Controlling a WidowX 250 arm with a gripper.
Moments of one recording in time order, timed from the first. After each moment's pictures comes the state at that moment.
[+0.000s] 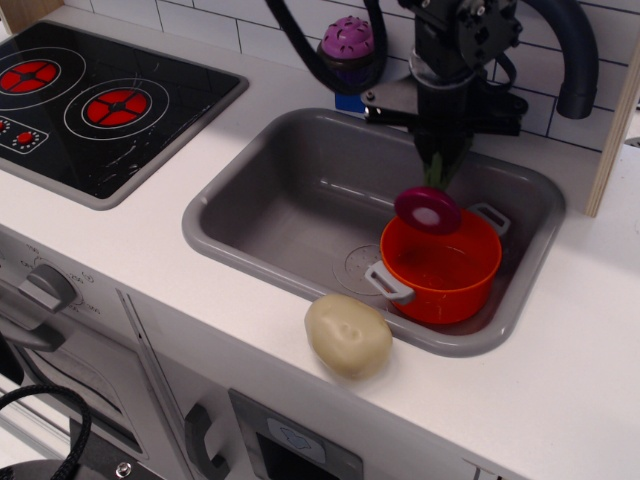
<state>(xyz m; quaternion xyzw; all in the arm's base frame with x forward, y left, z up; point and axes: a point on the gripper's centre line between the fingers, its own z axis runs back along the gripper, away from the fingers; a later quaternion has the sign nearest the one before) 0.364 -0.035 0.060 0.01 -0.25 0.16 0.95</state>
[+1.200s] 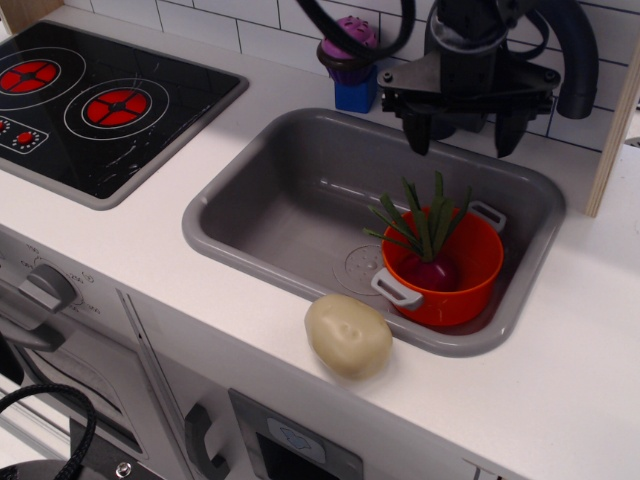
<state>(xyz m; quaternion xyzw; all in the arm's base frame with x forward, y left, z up) 0.349 -0.043 0.093 -0.01 -0.21 0.19 0.96</state>
